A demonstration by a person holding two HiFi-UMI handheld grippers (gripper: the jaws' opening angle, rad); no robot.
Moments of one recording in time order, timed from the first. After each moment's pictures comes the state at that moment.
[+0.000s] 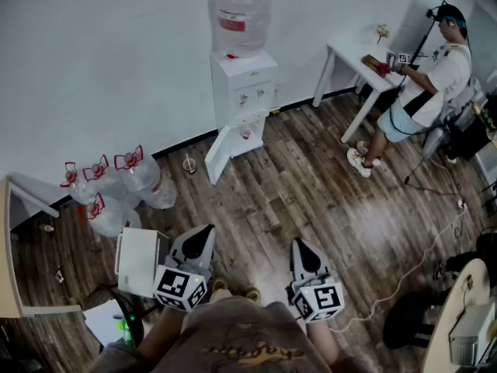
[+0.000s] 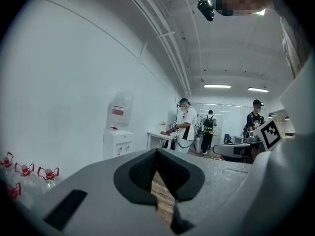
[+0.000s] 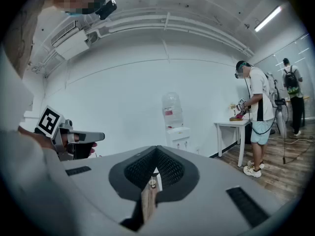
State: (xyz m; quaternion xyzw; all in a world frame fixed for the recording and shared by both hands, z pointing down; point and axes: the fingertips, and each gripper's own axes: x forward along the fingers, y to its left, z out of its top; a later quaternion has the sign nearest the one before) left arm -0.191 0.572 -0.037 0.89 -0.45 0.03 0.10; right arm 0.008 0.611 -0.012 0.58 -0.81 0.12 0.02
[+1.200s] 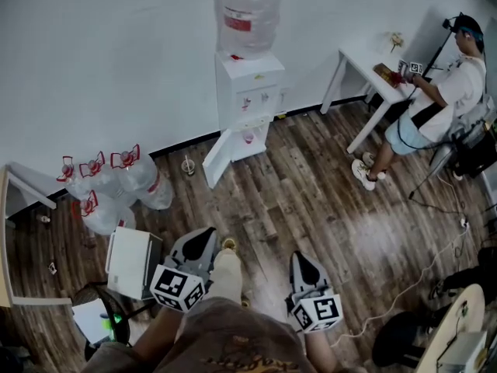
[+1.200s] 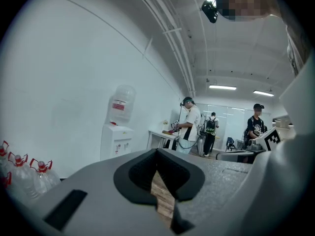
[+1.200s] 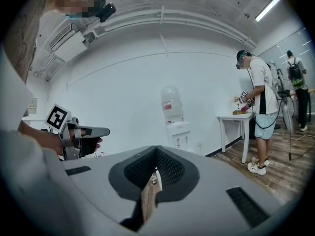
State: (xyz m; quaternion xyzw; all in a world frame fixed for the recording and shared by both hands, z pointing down) left arm -0.153 0.514 -0.012 0.88 -0.46 0.02 0.13; right arm 0.050 0.566 0.029 0.55 -0.82 0.14 0.03
